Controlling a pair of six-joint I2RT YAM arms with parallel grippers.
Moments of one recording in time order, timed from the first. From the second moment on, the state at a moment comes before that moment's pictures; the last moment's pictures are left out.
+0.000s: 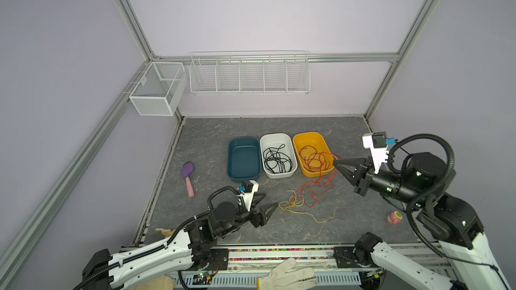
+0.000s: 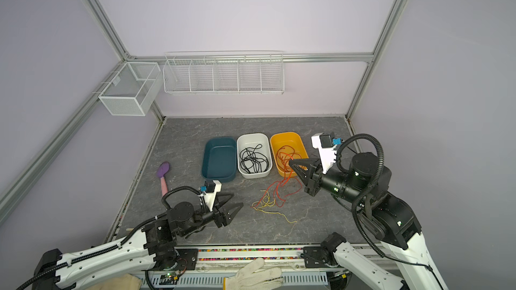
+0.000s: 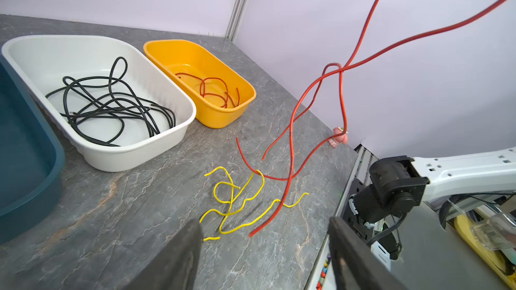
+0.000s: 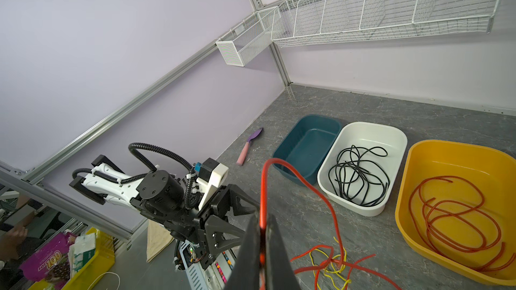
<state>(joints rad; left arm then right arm) -1.15 0.64 0.29 0.18 -0.06 -0.48 0.60 0.75 1.31 -0.77 -0.35 0.37</state>
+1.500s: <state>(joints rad) -1.24 1.15 0.63 0.28 -0.04 -0.44 0.60 0.75 1.30 -0.73 -0.34 0.40</state>
